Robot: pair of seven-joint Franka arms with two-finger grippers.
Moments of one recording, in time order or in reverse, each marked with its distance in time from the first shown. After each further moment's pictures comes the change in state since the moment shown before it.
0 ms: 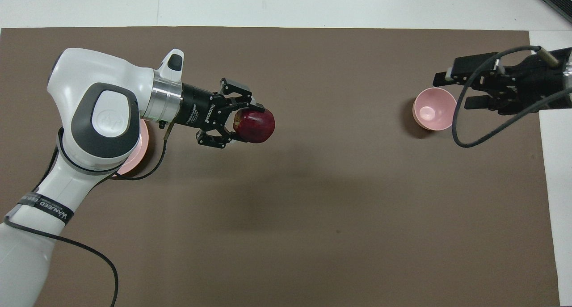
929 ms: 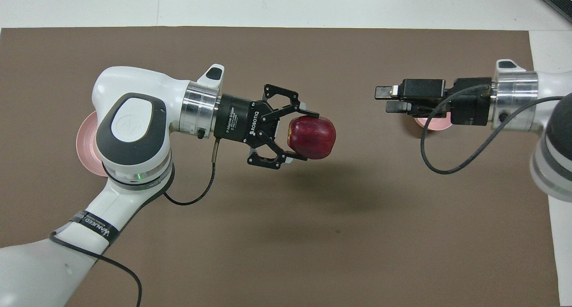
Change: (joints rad) left arm 0.000 -0.001 -0.137 0.002 -0.424 -0.039 -0.236; right arm 0.039 0.010 0.000 -0.288 0.654 0.112 -0.570
